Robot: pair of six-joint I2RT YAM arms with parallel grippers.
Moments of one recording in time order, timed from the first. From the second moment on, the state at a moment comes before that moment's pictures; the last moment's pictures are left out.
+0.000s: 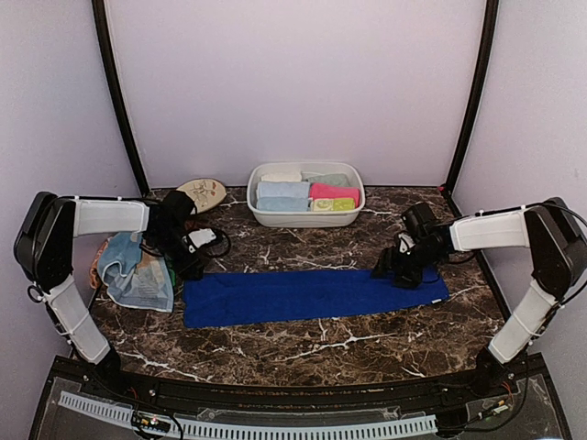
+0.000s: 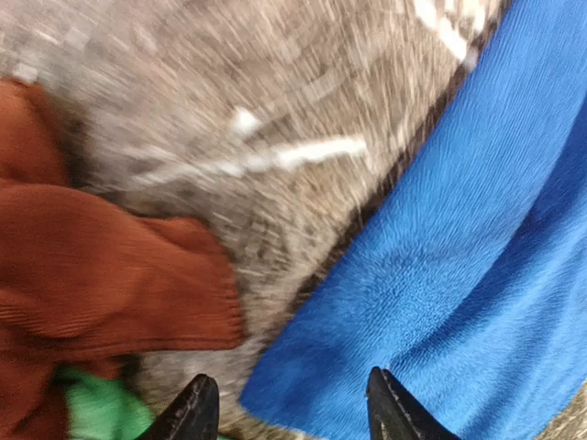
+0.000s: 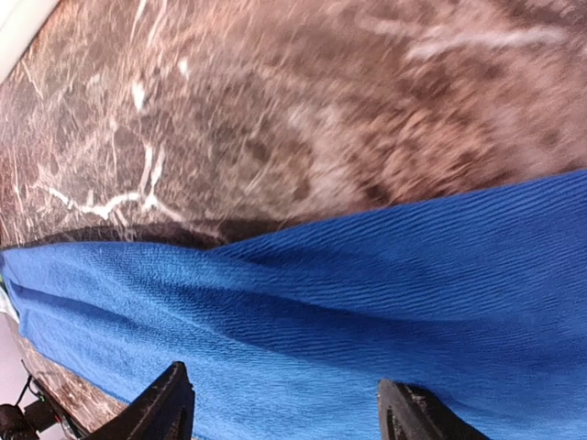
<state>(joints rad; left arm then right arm) -0.33 1.72 1.08 -0.65 0.05 0.56 0.41 1.63 0.87 -0.38 -0.28 0.67</state>
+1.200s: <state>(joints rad) -0.37 1.66 0.95 -0.67 0.04 0.68 0.11 1.55 0.81 -0.54 -0.14 0.46</state>
